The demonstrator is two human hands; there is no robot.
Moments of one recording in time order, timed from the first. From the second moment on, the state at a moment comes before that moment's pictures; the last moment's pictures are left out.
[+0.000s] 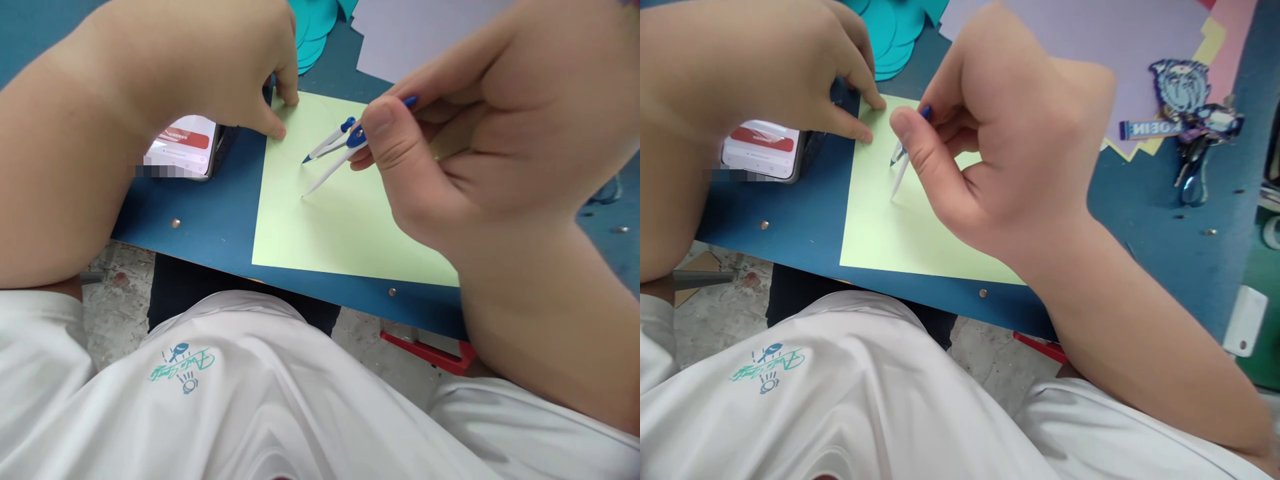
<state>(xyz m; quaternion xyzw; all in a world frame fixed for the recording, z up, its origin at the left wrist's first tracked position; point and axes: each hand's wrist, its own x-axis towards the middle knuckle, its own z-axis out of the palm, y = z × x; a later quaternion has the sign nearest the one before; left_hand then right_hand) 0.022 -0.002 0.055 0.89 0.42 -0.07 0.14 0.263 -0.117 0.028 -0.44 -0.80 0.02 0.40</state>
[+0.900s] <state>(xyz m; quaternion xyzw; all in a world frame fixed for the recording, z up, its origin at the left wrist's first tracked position) 0.028 -0.009 0.058 0.89 0.43 -0.09 0.08 0.275 -0.118 0.024 -0.44 -0.82 0.04 0.37</state>
